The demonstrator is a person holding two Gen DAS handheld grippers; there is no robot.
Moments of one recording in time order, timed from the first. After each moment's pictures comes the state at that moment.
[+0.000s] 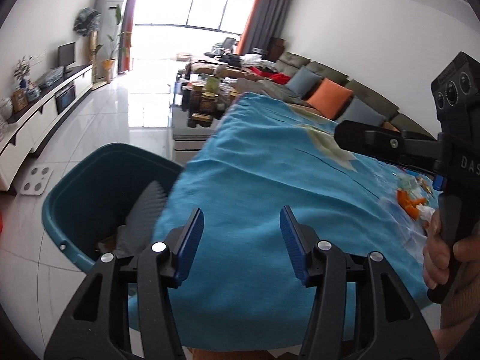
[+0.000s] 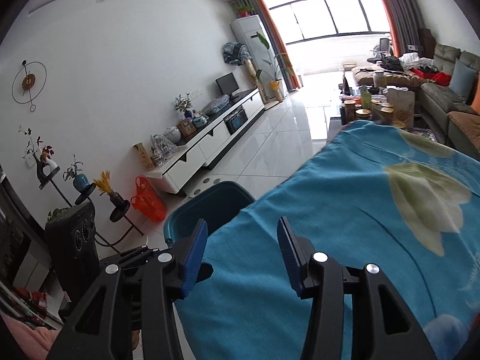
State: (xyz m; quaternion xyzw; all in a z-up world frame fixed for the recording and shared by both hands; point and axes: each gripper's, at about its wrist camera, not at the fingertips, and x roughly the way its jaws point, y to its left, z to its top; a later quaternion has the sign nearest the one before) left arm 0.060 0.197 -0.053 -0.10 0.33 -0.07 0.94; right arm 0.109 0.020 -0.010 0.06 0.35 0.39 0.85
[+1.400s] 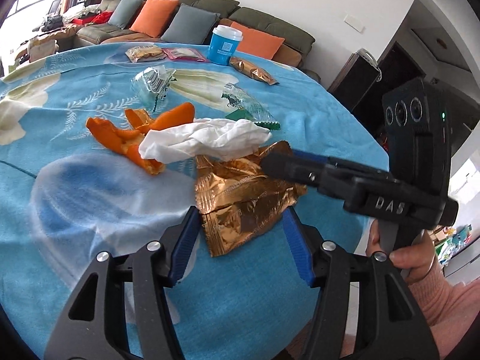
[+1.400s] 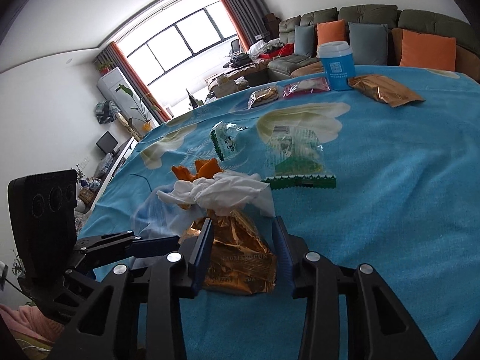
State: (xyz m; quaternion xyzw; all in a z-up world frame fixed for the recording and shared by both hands) left arm 0.087 -0.153 -0.087 0.00 0.44 -0.43 0.79; right arm 0.013 -0.289 -0.087 0.20 0.37 0.11 0.90
